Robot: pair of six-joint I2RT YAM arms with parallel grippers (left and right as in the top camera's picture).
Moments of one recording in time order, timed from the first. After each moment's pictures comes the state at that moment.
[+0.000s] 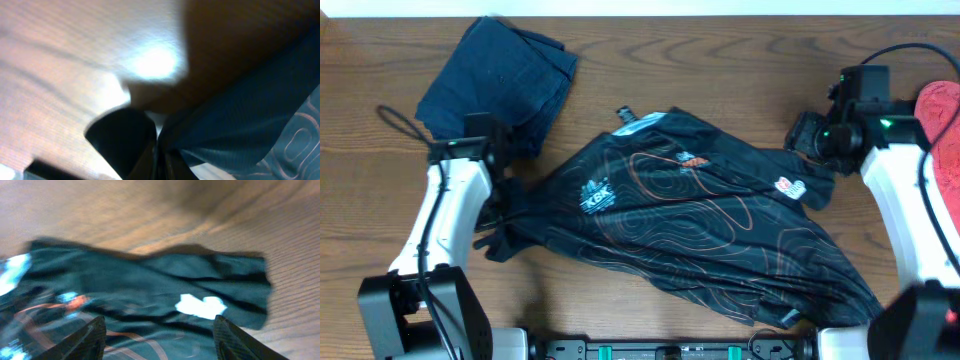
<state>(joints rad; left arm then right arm) 0.12 1.57 1.06 -1.11 -0.16 -0.33 -0.02 1.59 1.25 -0.84 -0.08 0.43</state>
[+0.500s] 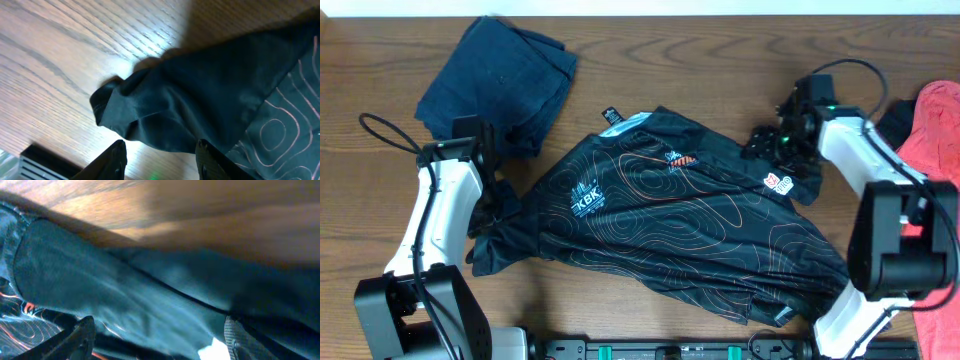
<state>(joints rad) 0.15 1.57 1.06 -1.13 -0.15 -0.38 0.04 1.93 1.25 -0.69 -0.30 0.34</state>
